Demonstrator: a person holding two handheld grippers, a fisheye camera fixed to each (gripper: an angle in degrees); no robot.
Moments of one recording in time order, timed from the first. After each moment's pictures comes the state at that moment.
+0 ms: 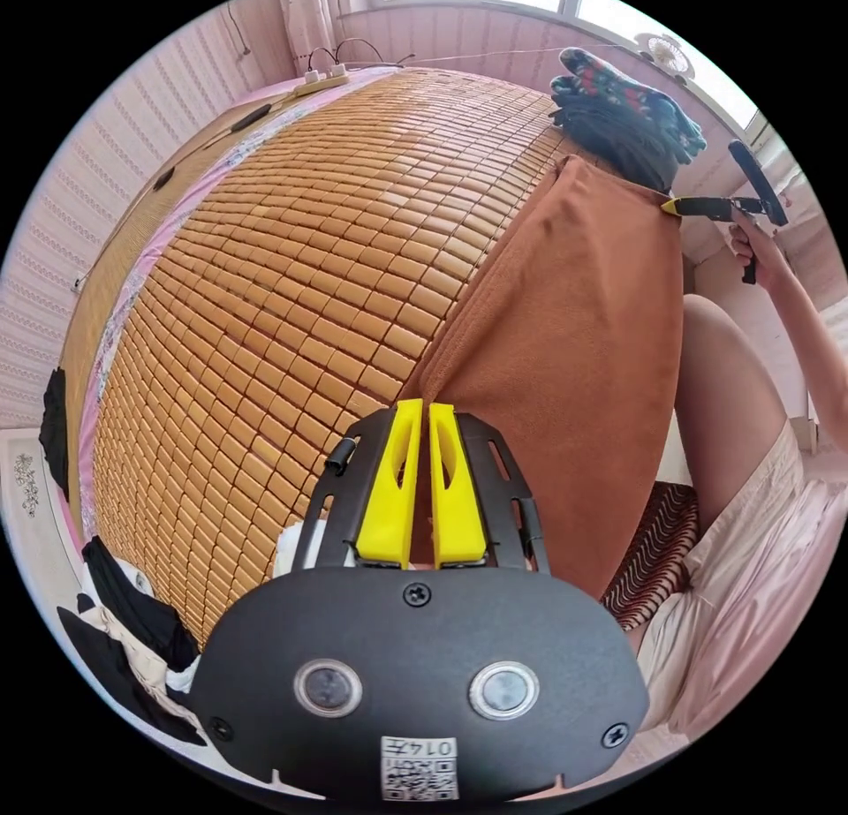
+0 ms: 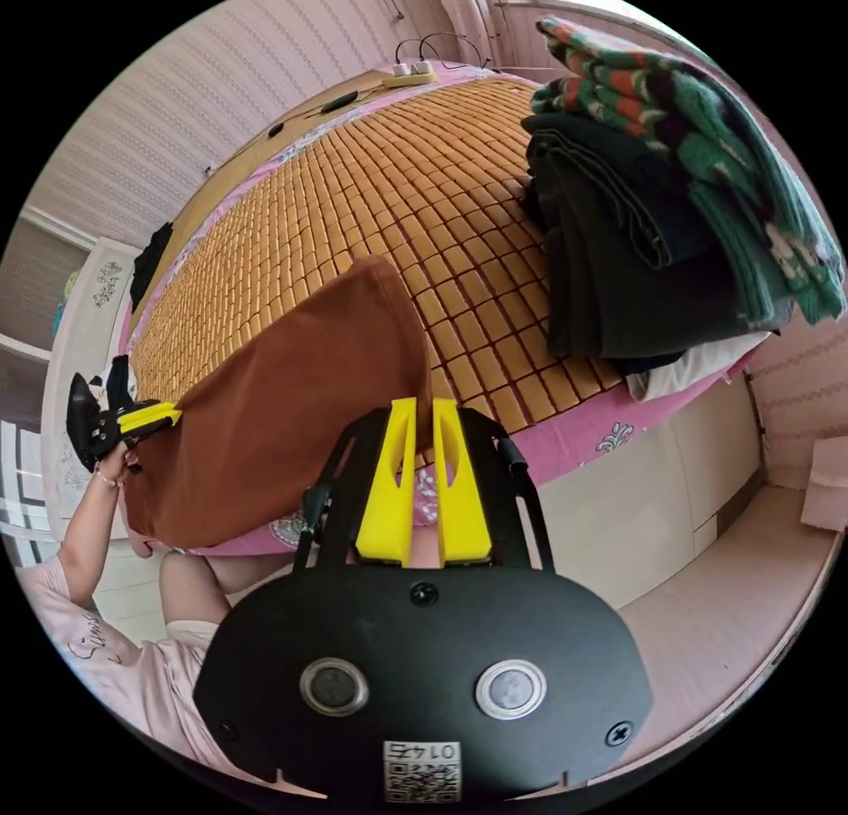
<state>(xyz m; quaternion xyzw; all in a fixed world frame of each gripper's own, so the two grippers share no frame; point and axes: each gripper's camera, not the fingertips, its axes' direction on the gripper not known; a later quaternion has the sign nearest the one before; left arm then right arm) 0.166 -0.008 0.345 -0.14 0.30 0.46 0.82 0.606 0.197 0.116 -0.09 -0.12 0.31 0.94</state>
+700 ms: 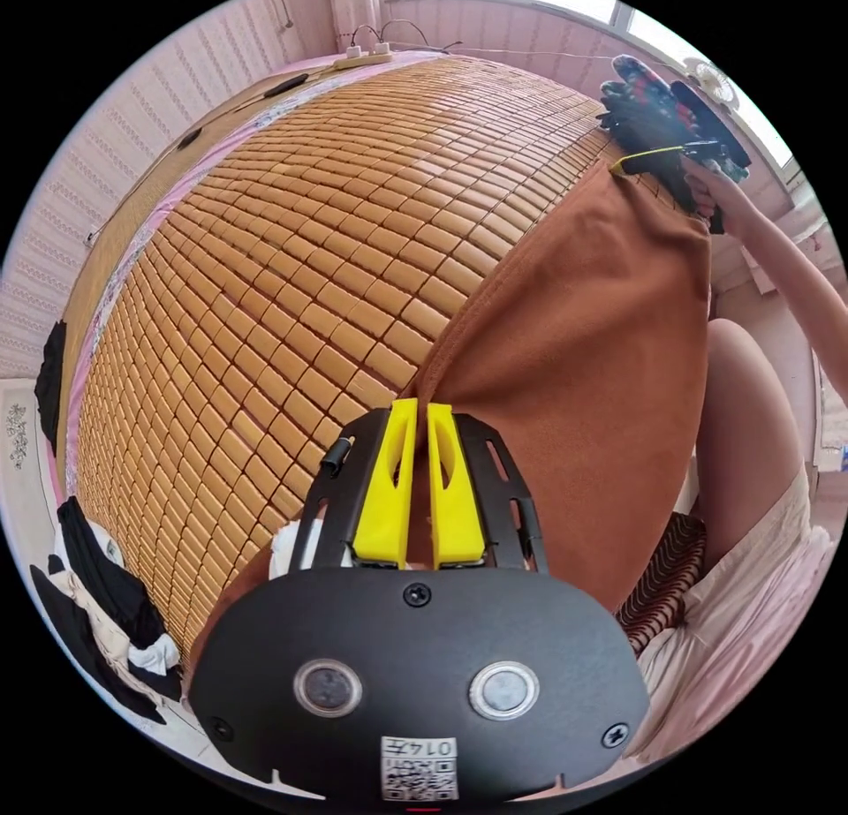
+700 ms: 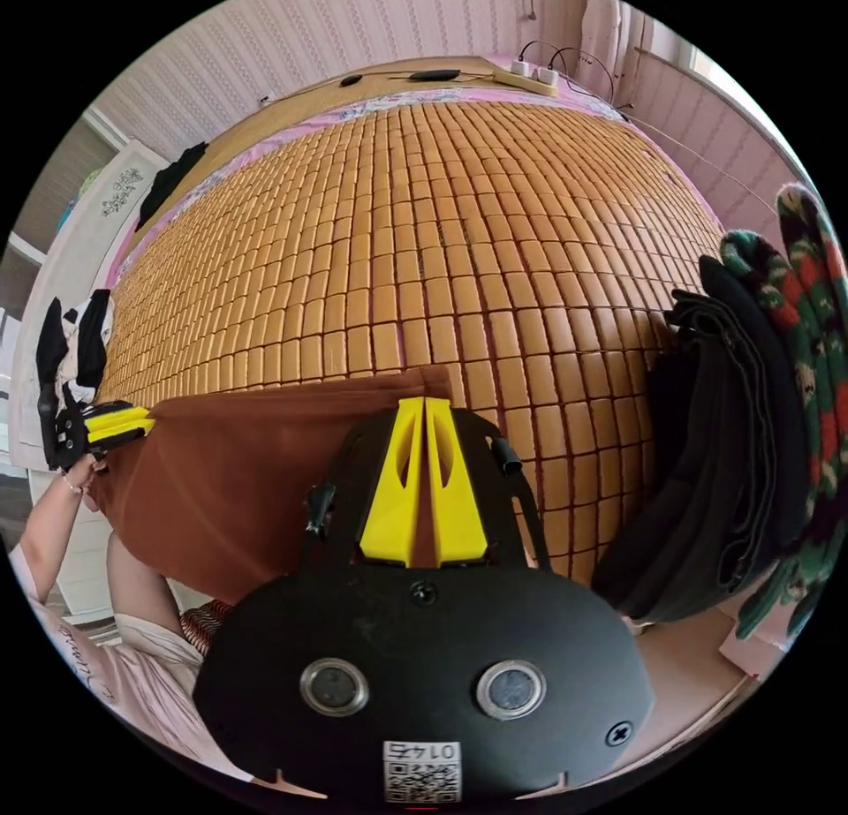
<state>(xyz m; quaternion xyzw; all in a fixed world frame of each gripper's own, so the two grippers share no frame) 0.138 0.012 0.376 -0.18 0.28 0.42 0.85 0.550 0.093 0.275 -0.14 -0.07 0.17 0.97</state>
